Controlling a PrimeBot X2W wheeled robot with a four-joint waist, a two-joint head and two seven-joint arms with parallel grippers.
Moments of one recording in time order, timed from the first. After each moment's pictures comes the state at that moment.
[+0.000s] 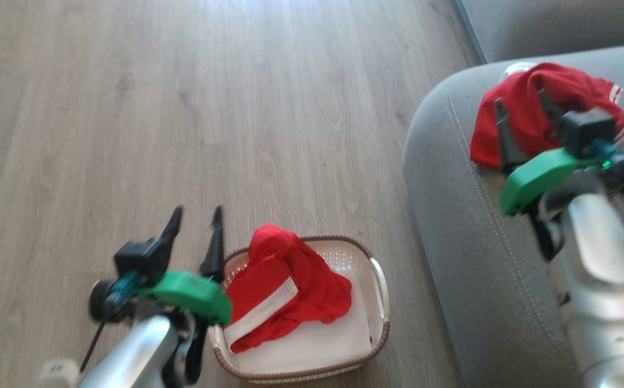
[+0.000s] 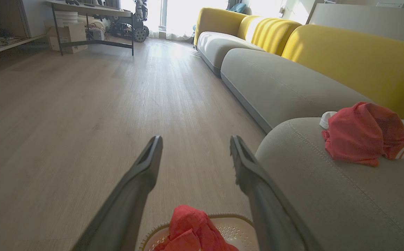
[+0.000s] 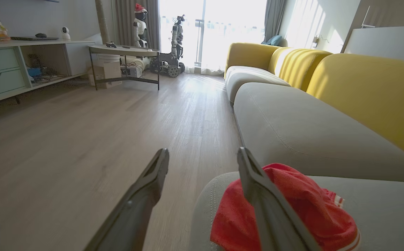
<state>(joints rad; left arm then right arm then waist) -0.44 0.27 -0.71 0.39 -0.74 0.30 -0.25 -0.63 -0.14 0.01 0.76 0.03 0.13 -0.25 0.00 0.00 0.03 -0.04</state>
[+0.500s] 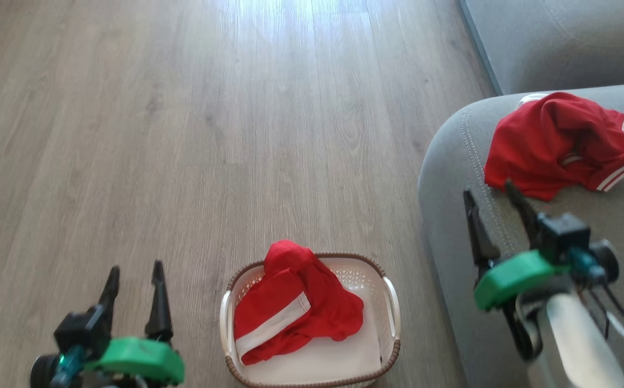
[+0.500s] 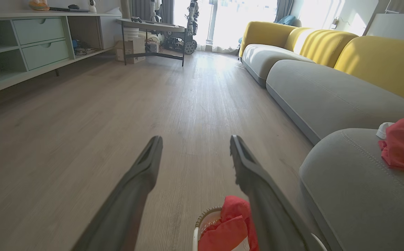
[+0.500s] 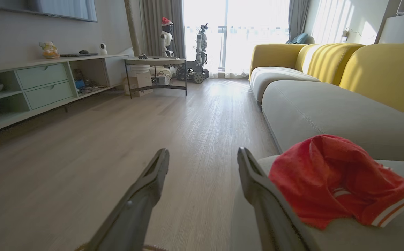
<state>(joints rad) -0.15 0.35 -0.52 0.21 -0.65 0.37 -0.25 -0.26 -0.06 0.02 0.43 0.06 0.13 -0.25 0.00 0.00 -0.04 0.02</state>
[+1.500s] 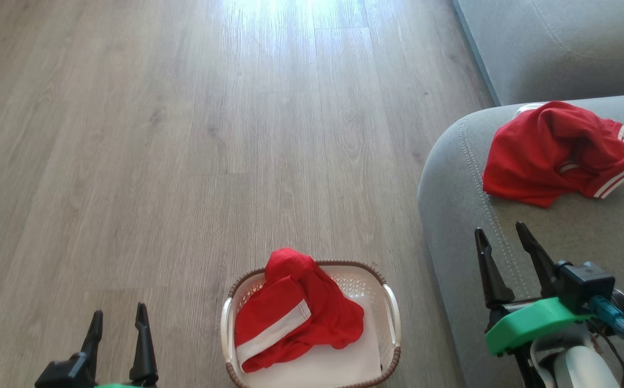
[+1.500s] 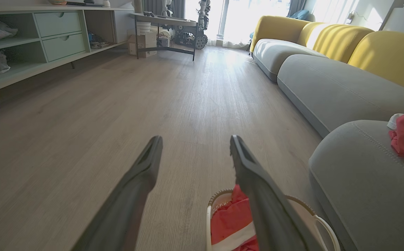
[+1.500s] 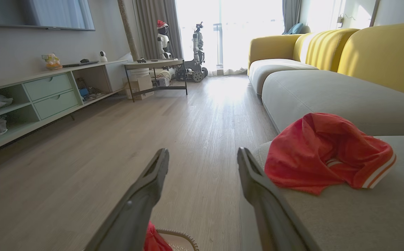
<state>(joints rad) 0.06 0.34 -0.40 0.10 -0.59 0.35 -0.25 -0.01 -0.05 0.00 0.17 0.15 0.13 -0.18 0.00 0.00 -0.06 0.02</state>
